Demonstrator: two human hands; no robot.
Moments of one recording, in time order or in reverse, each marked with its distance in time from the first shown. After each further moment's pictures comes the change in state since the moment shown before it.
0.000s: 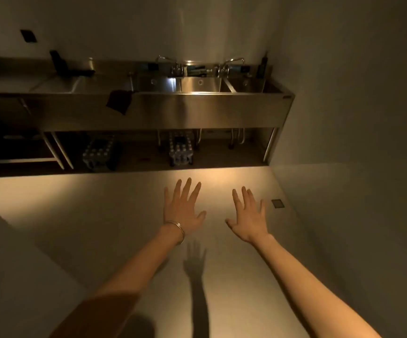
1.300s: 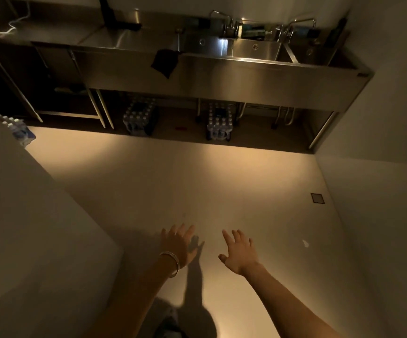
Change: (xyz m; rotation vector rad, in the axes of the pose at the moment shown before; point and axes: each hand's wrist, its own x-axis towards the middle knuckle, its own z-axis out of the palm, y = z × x) left_hand -0.071 -0.128 0.128 -0.103 -0.366 -0.176; right_hand 0.006 -0.119 0.115 0.015 -0.505 -0.177
